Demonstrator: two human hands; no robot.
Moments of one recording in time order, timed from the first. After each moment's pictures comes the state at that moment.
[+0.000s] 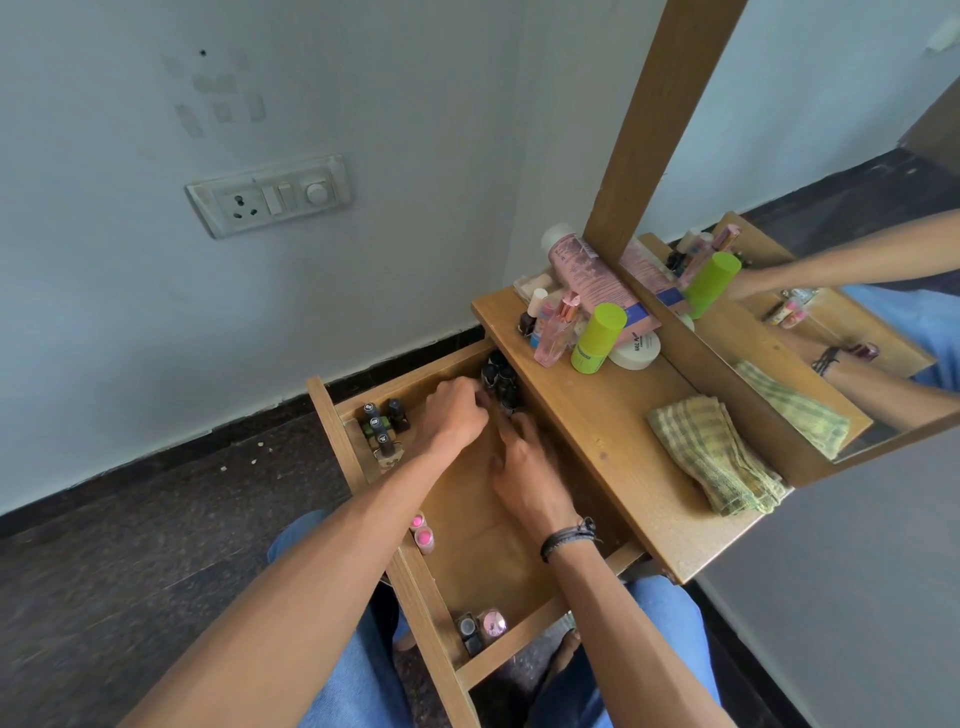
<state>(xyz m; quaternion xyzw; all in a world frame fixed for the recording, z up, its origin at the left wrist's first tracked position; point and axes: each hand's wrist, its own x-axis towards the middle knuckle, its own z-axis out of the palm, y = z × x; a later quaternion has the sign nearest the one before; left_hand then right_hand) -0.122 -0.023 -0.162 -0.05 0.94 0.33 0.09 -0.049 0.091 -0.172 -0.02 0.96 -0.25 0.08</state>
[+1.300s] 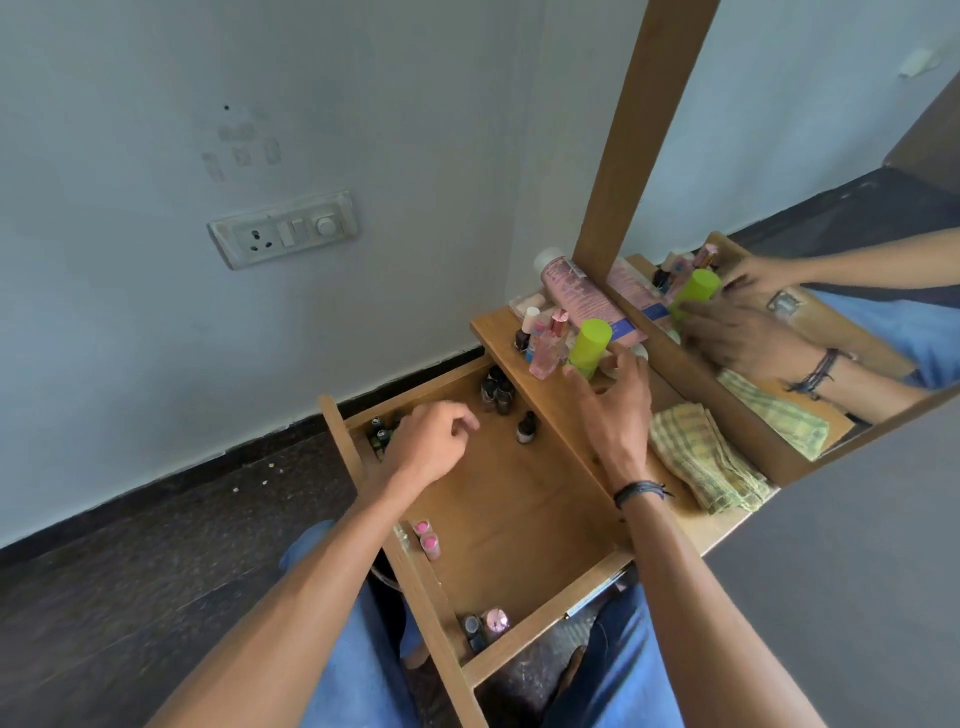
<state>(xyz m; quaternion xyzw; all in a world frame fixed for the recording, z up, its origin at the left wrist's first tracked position) -0.084 -0.068 -0.131 0.06 0.95 0.31 0.06 -0.089 0.160 -0.094 0.15 0.87 -0.44 -0.16</state>
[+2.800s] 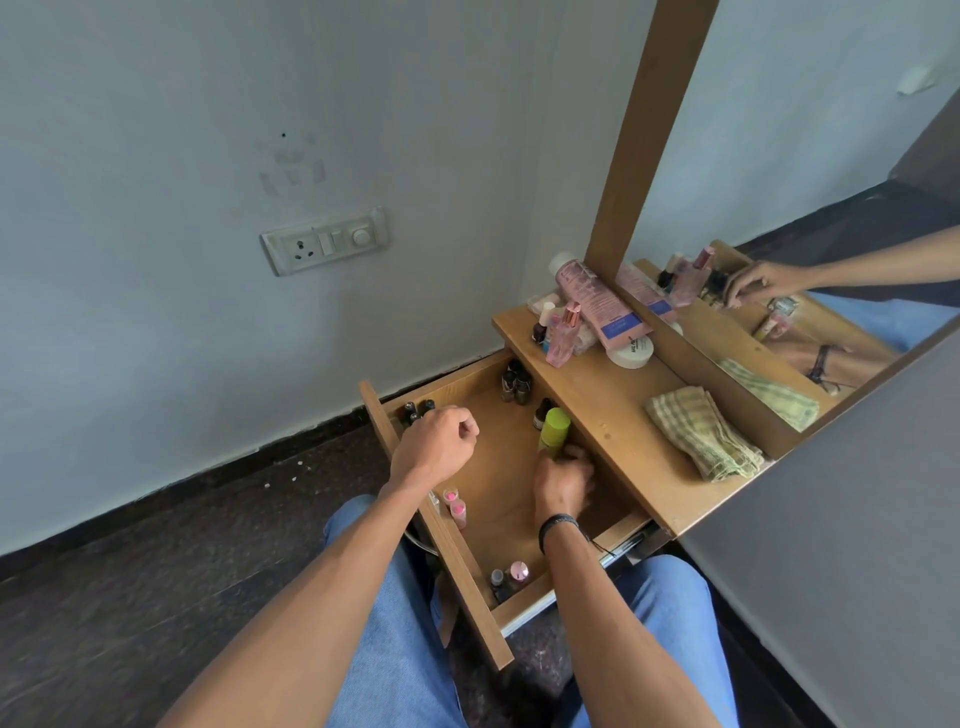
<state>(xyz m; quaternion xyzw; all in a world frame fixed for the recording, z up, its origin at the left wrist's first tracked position) -0.050 -0.092 -0.134 0.06 0.96 0.26 0.03 -0.021 0.077 -0.177 0.43 0.71 -0.56 -0.01</state>
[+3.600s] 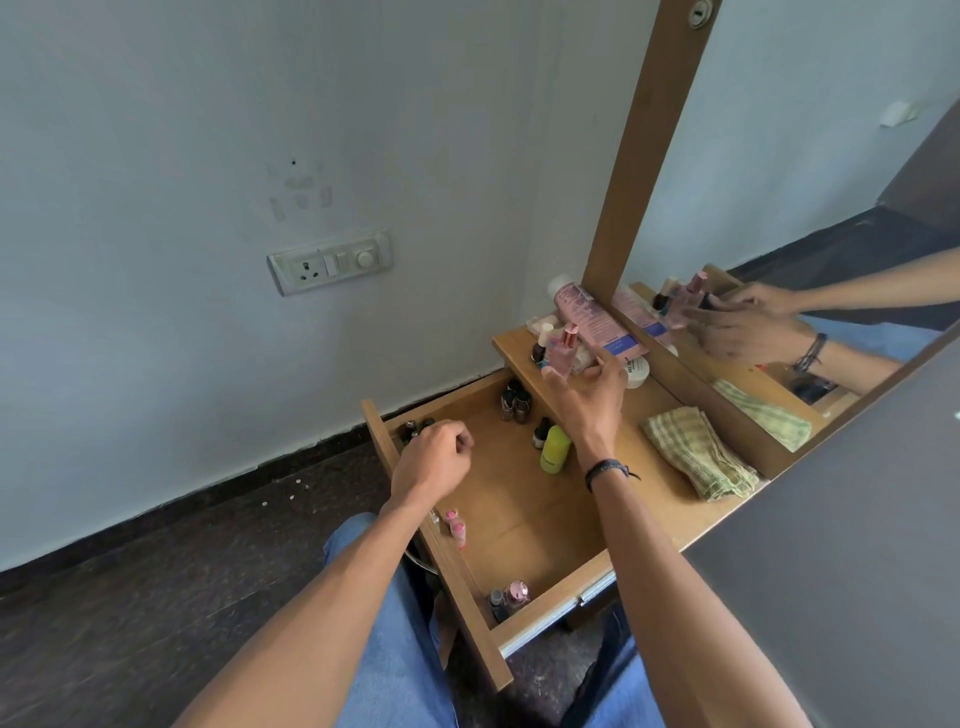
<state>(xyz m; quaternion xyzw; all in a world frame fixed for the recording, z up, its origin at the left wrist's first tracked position) -0.050 -0.093 -0.136 0.04 0.96 0.28 0.01 -0.086 0.113 -0.083 0.20 0.82 -0.52 -0.16</state>
